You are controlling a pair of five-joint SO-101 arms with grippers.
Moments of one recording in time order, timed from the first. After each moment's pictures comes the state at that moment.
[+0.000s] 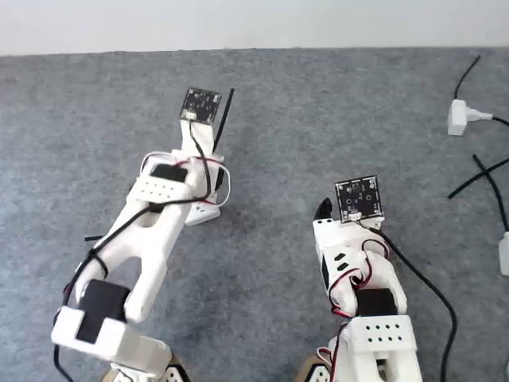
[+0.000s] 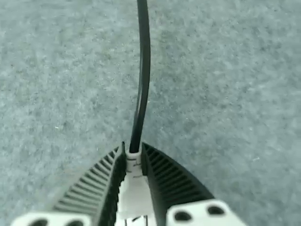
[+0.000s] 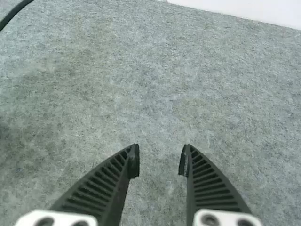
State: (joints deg) left arm 9.5 2.9 28.9 36.4 7.5; right arm -6.8 -68.5 83.0 25.1 7.4
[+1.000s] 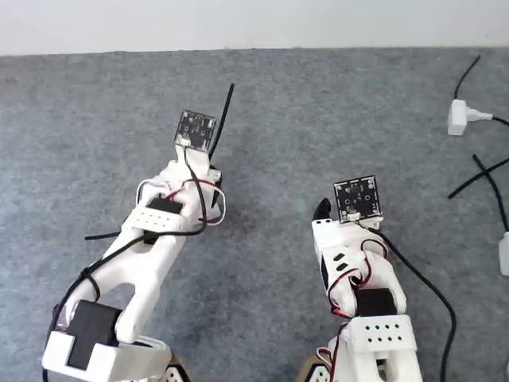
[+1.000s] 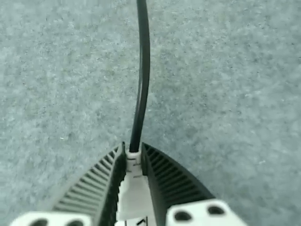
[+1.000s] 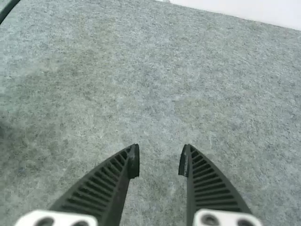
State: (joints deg) left arm 9.5 -3.9 48.0 13.6 4.9; right arm -7.0 -68.5 83.0 25.1 7.4
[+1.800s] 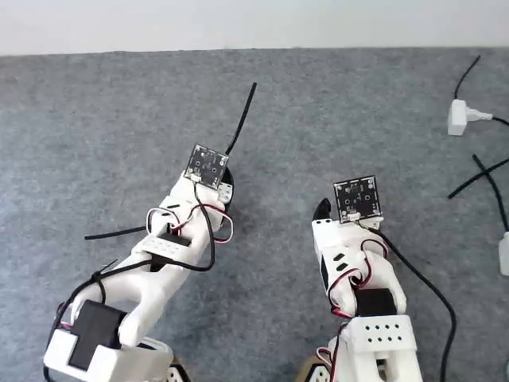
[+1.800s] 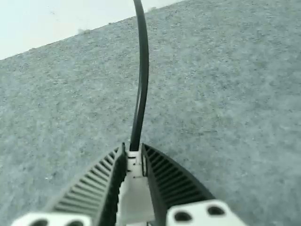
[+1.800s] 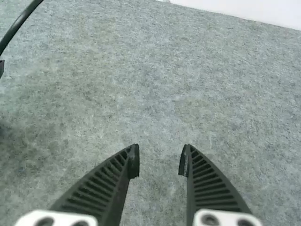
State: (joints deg) left arm 13.7 -3.9 62.6 -15.9 0.7; right arm -7.0 -68.5 83.0 25.1 7.4
